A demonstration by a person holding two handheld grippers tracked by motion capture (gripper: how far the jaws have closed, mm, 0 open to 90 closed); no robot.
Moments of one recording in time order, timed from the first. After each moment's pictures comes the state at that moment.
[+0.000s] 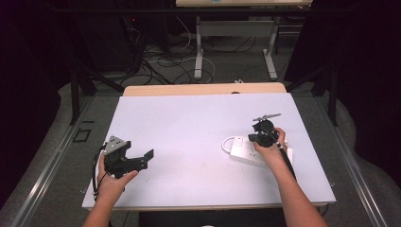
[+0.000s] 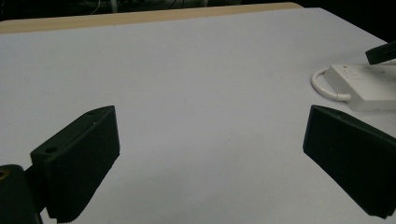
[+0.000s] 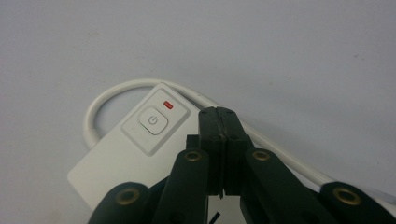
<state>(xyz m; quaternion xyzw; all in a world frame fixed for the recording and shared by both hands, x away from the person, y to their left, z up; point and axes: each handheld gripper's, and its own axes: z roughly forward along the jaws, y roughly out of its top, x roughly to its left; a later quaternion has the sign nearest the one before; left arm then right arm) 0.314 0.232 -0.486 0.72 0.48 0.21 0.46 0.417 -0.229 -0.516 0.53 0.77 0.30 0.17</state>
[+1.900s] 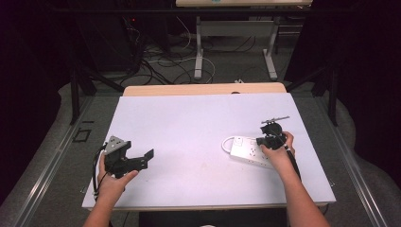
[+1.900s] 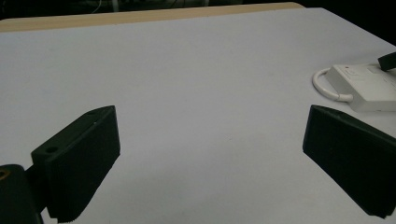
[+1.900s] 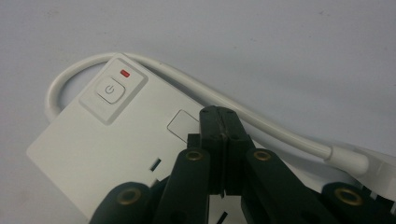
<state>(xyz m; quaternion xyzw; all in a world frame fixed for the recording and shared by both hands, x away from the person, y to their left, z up) 0.315 0.231 -0.488 0.72 0.48 0.21 0.46 0.410 -0.252 -0.522 0.57 0.75 0.28 0.15</state>
